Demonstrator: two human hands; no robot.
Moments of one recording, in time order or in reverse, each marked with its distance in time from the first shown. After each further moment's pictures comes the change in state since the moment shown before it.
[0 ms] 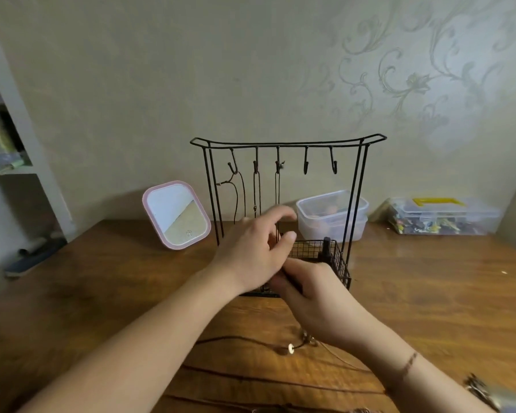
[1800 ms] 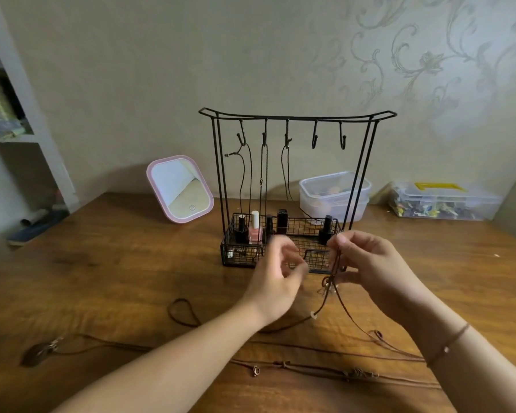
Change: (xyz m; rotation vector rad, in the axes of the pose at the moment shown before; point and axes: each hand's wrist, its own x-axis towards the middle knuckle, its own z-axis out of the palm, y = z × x) left_hand -0.068 -0.004 0.087 -0.671 -0.012 -0.316; right_hand -0.027 0.034 -0.039 0.589 0.191 0.529
